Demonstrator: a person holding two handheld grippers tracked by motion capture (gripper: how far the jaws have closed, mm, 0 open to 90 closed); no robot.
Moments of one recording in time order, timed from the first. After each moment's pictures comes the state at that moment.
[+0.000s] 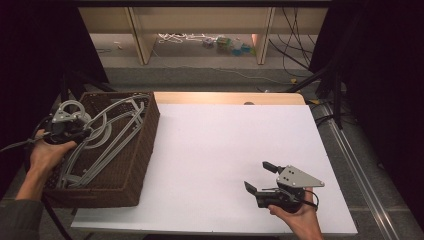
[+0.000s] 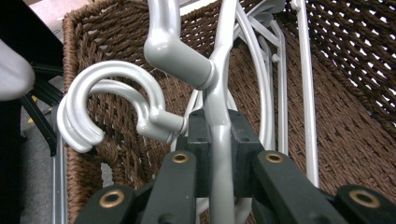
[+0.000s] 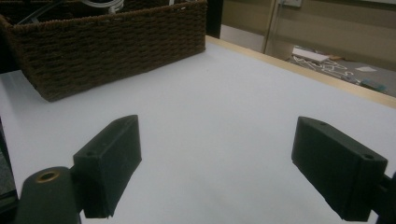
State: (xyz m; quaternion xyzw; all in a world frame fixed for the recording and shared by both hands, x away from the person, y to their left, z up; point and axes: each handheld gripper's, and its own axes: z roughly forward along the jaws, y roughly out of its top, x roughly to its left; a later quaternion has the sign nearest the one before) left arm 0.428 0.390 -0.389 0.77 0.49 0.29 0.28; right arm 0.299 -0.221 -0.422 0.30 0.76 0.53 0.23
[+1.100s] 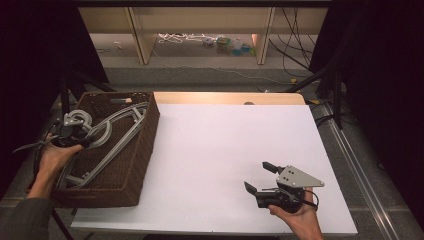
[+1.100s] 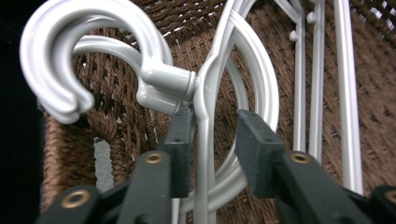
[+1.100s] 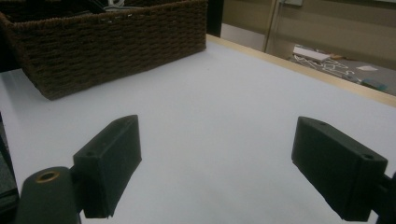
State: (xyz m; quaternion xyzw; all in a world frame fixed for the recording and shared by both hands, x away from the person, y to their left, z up) left arm 0.436 0.388 -0.414 0.76 0.53 0.29 0.24; right arm 0.299 -0.220 -0.423 0.31 0.76 0.53 0.22
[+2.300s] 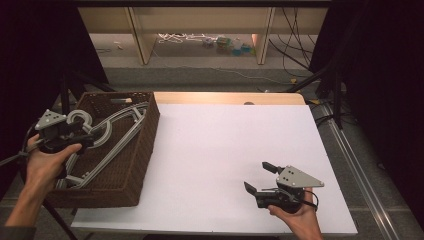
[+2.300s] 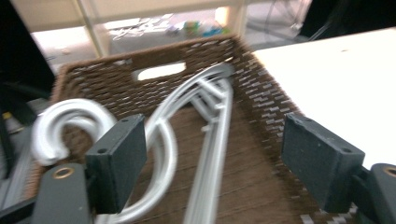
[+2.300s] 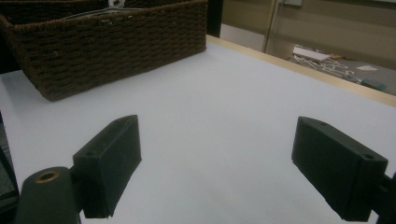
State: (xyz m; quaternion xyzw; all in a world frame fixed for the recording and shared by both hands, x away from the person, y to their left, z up) left arm 0.371 0.339 -0.347 0.68 0.51 0.30 0.43; right arm 0.299 -0.220 -0.422 0.30 0.76 0.53 0.22
